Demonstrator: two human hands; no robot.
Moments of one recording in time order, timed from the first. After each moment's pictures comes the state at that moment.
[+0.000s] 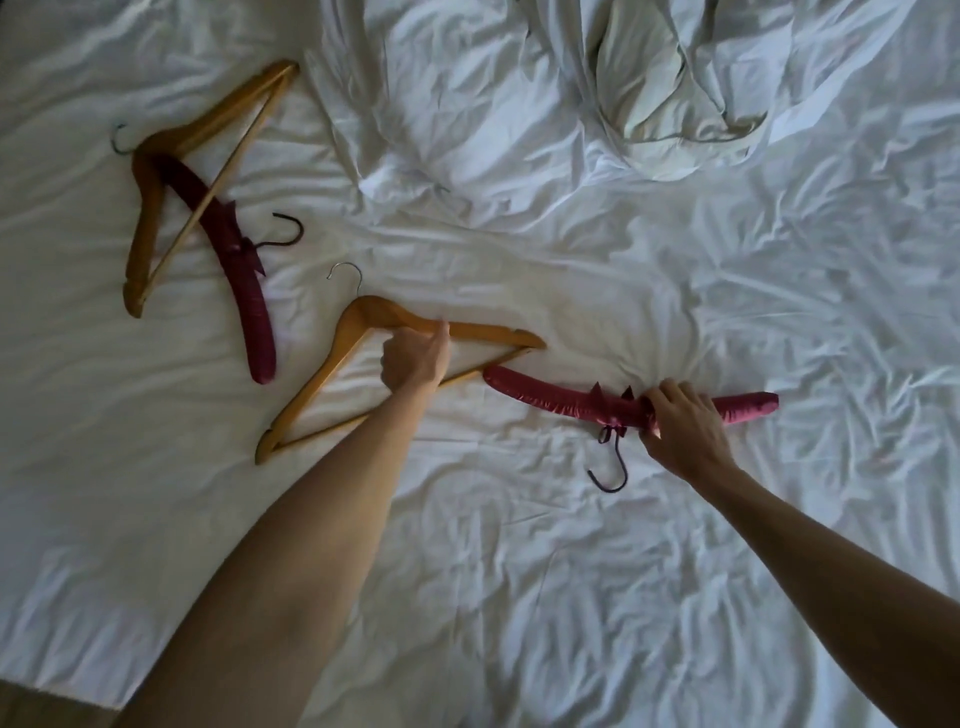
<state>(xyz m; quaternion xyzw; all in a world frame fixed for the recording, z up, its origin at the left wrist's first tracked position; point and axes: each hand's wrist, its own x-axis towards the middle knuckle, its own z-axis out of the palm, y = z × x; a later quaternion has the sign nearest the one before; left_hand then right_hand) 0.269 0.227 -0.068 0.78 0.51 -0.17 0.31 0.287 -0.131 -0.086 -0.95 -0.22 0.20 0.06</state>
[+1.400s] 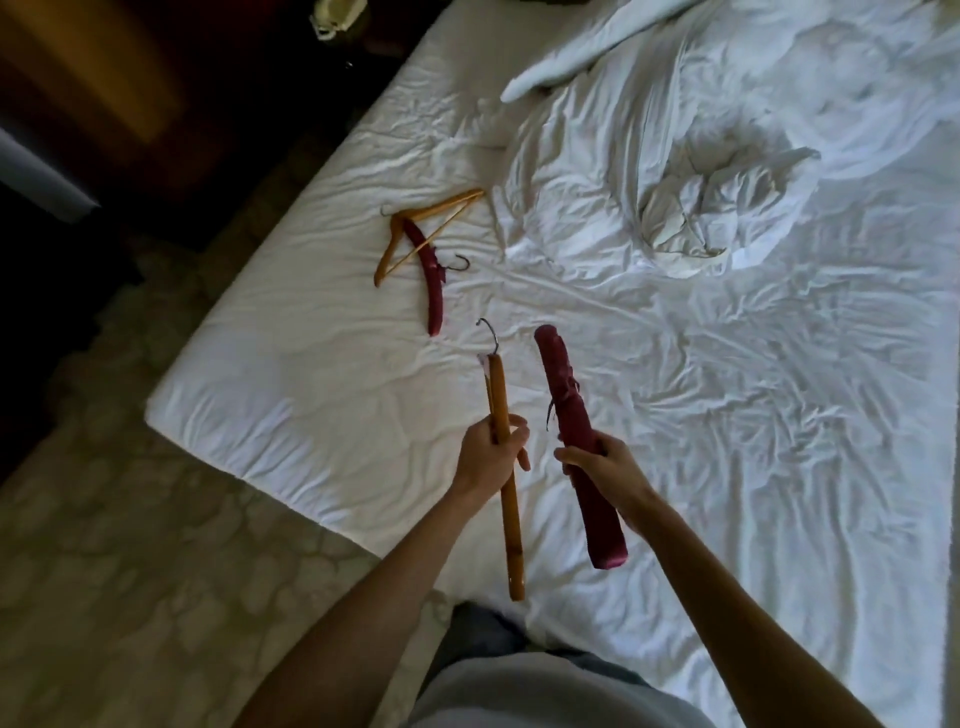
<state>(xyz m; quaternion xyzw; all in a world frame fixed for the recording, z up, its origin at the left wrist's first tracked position) -0.070 0.099 0.264 0.69 0.38 -0.02 0.61 0.011 -0.060 0.278 -0.73 -0.03 0.44 0.52</state>
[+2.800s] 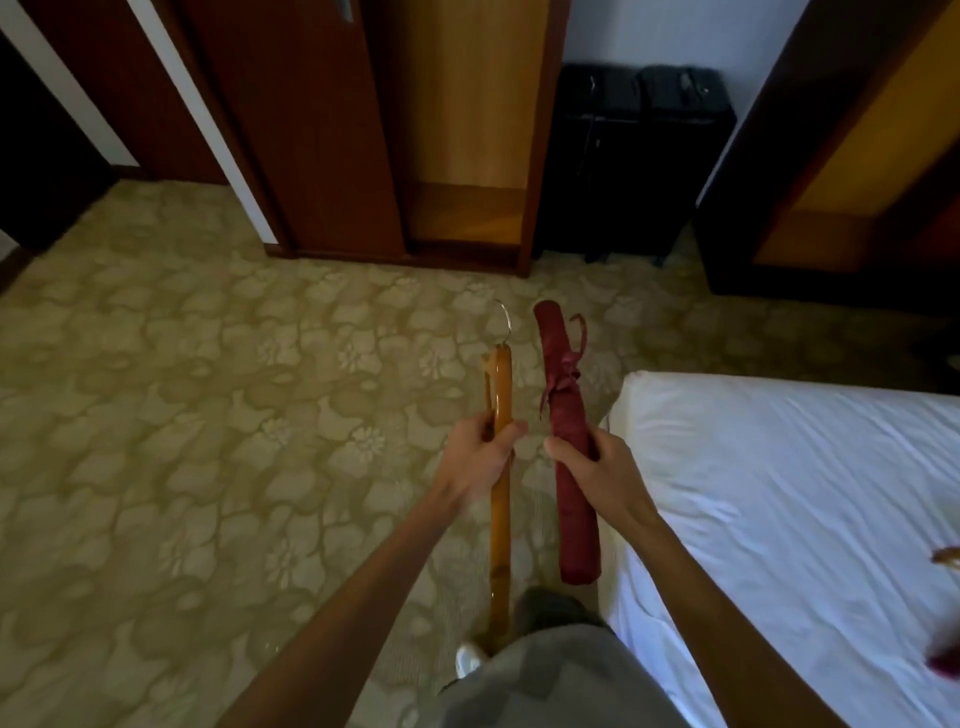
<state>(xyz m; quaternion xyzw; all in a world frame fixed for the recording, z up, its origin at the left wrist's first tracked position) -0.706 0.421 0.348 0.43 0.64 0.39 0.50 -0.534 0.436 0.368 -0.60 -0.56 0.51 0.25</state>
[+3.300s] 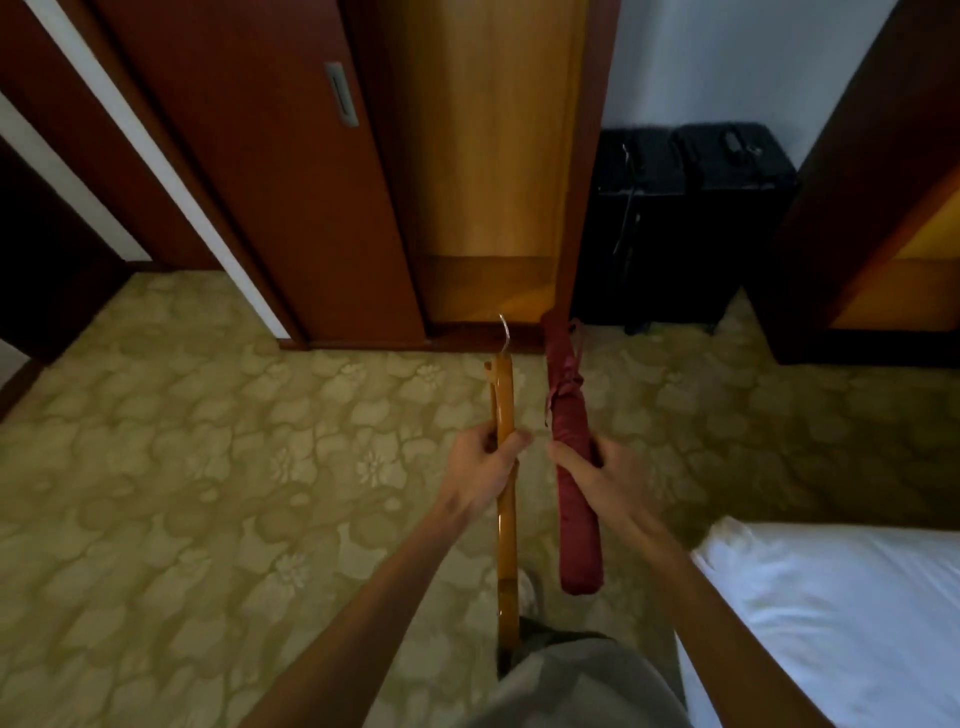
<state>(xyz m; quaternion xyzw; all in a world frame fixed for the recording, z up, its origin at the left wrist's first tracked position) -0.861 0.773 0.360 0.45 0.66 0.40 0.46 -0.696 0.785 0.375 -0.58 -0.55 0.53 0.29</state>
